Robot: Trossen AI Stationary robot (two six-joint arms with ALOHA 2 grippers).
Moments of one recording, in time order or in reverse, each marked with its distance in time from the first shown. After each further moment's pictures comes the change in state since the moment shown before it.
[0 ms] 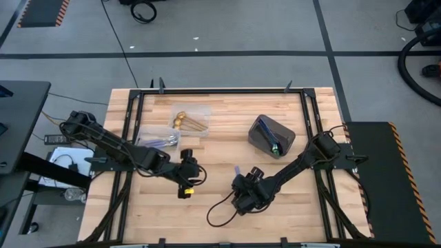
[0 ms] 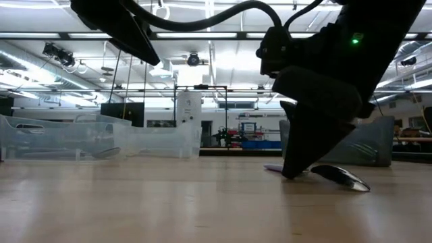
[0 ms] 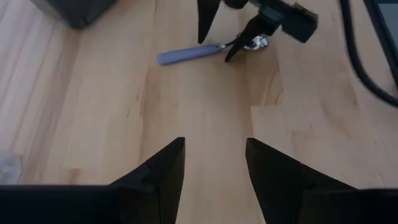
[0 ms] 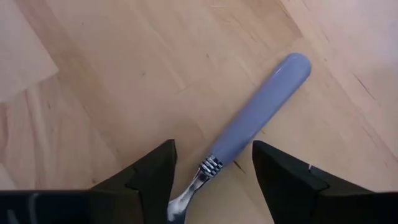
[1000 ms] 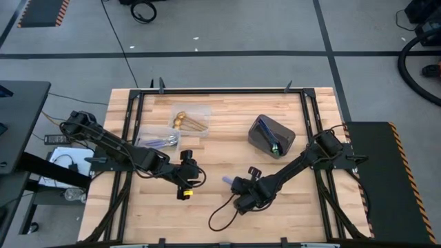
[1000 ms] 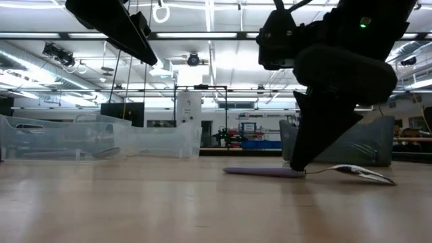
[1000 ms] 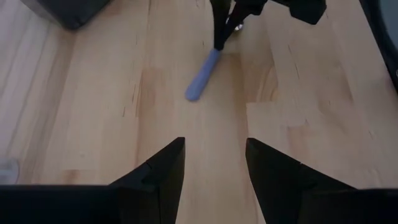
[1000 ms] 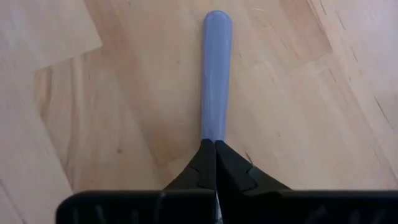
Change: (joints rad) left arm -0.012 0.000 0.001 -0.002 0.000 0.012; right arm 0.000 -0.038 -0.003 0.026 -0.083 -0.180
